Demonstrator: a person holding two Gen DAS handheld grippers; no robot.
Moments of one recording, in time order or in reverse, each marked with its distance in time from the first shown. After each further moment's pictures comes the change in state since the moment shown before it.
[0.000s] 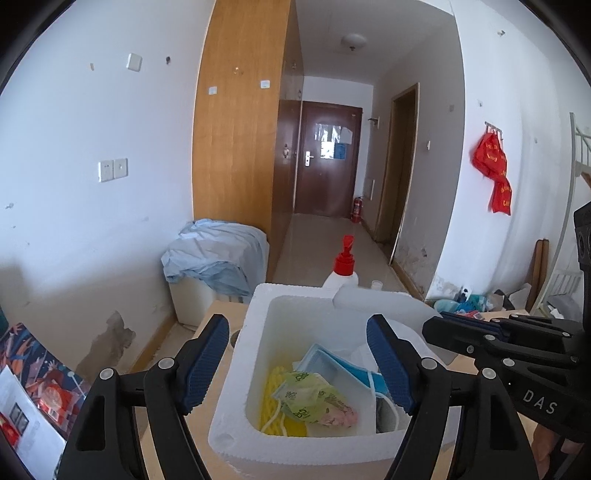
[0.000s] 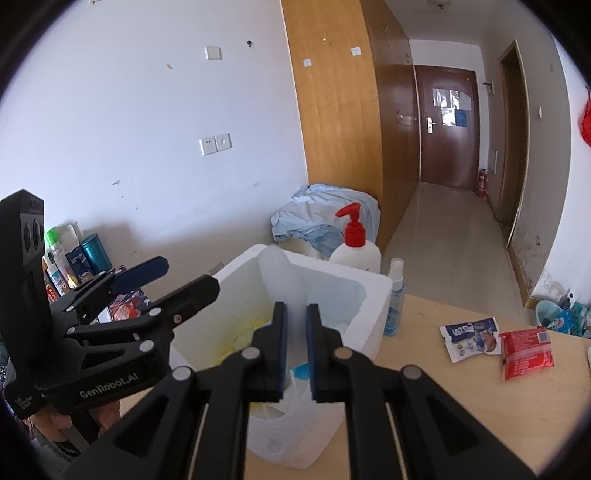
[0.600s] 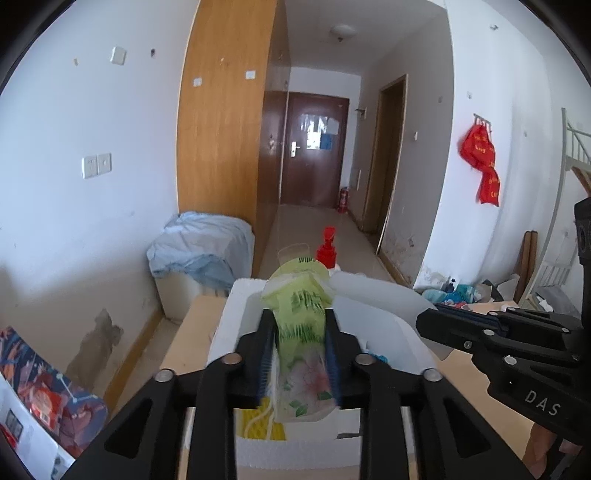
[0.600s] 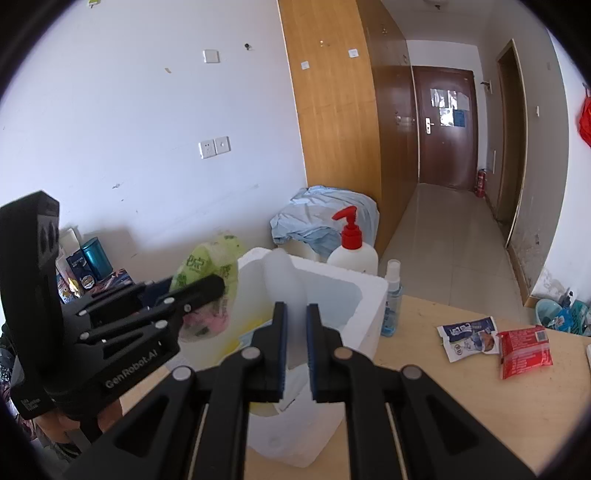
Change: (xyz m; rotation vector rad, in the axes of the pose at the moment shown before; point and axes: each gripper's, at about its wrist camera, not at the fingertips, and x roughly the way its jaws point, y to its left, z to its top) left arm 0.007 -0.008 0.002 0.022 0.039 -0.059; right arm -0.009 0.000 0.002 0.009 -0.008 0.000
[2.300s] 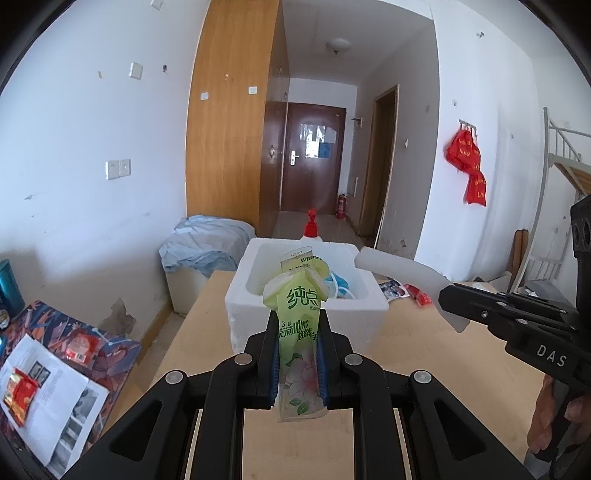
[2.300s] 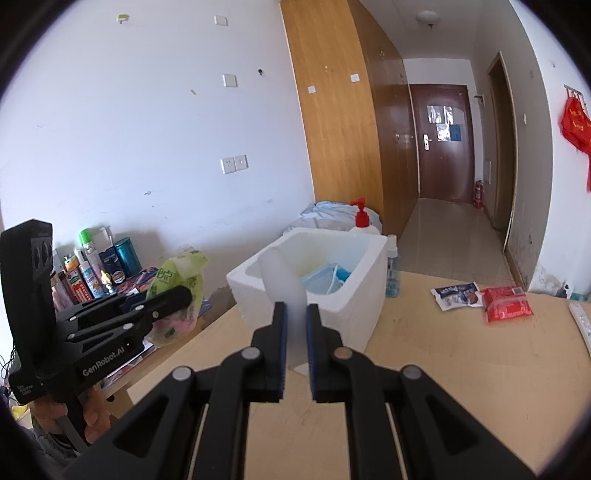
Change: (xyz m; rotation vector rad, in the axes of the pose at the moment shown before) left arm -0.130 -0.009 -0.067 0.004 -0.034 0.000; right arm -0.107 0.043 -0.073 0.008 -0.094 0.017
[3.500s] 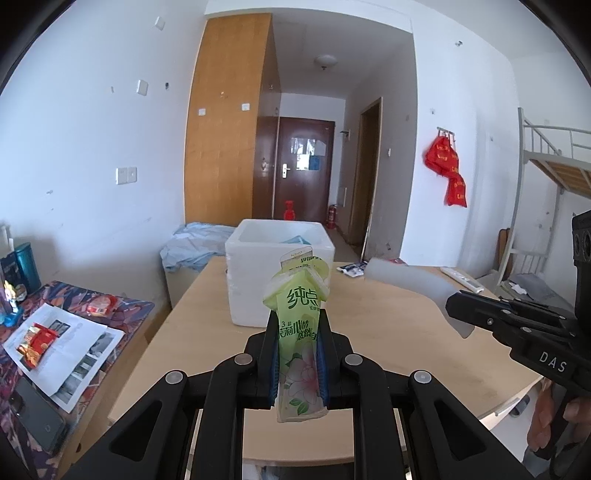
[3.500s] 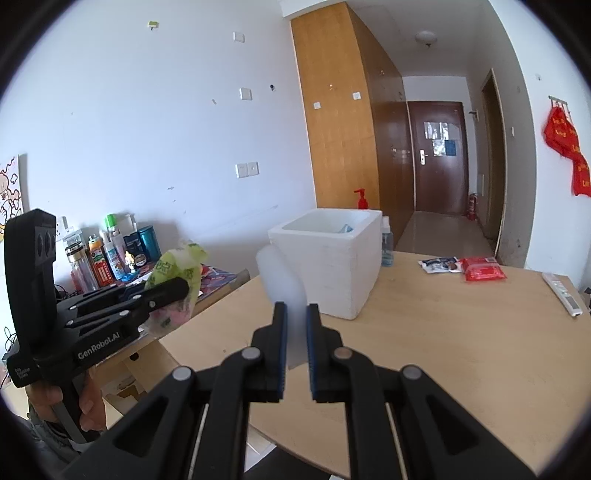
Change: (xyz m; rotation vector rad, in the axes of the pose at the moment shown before) left arm -0.122 -0.022 -0.083 0.015 -0.063 -0.025; right arm -0.098 0.039 -0.083 -0.026 -0.069 -0.015
